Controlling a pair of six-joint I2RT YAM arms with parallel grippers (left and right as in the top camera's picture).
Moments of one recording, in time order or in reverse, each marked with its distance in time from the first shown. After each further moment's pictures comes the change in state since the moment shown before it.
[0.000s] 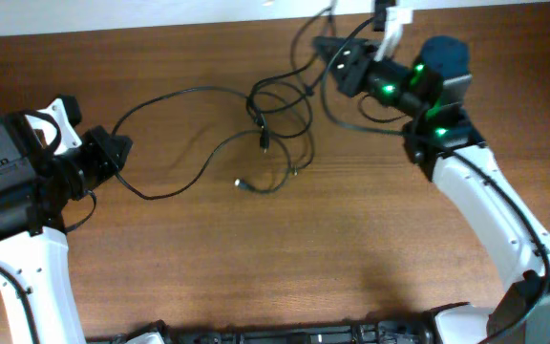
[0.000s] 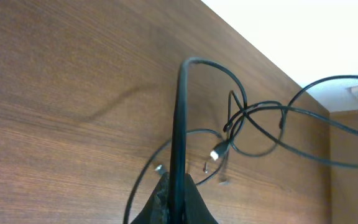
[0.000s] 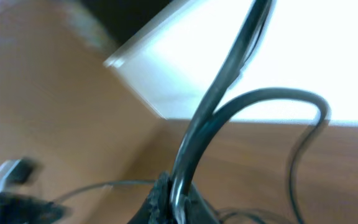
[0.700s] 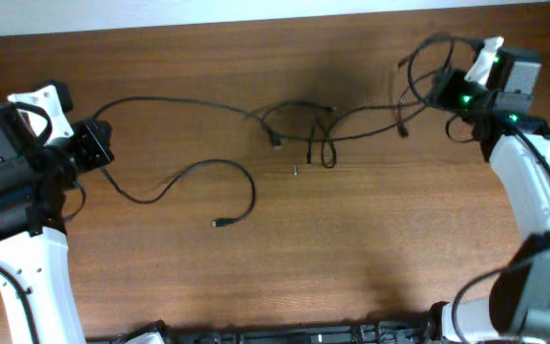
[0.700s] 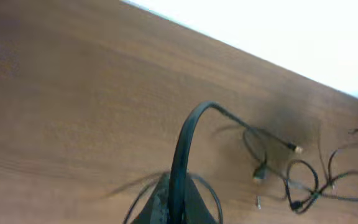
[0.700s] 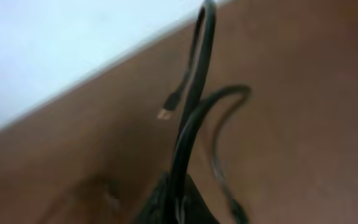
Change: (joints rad) left arm 0.000 0.000 0.001 0.152 -0.140 0.171; right arm -0.381 0.108 0.000 -0.509 0.334 -0.248
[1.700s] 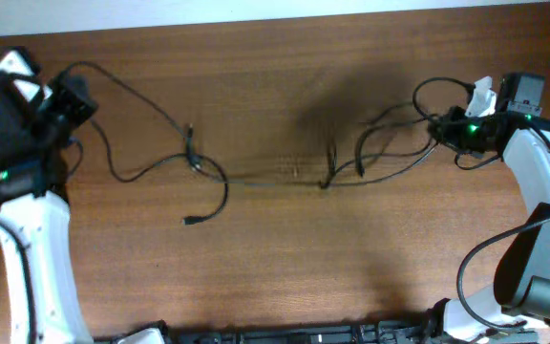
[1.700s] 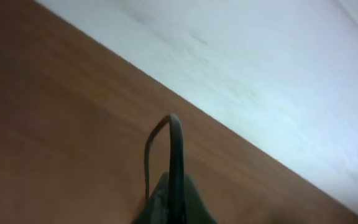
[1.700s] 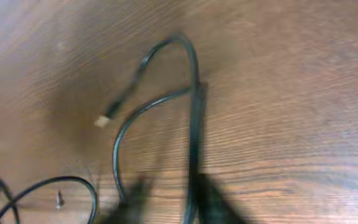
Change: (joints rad) left arm -0.031 0.146 0.011 0.372 -0.113 -0.332; right arm -0.115 0.093 0.000 -0.319 -0.182 -0.187
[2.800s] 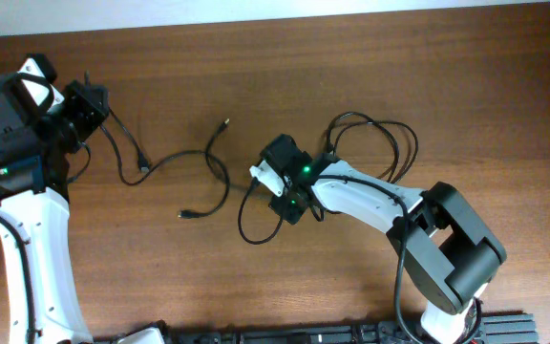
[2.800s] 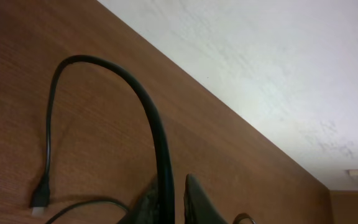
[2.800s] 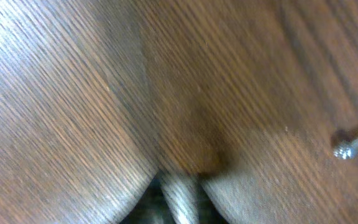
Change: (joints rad) left arm 0.002 0.015 0.007 -0.115 0.117 -0.057; right arm 1.017 0.203 0.006 0.002 0.375 -0.348
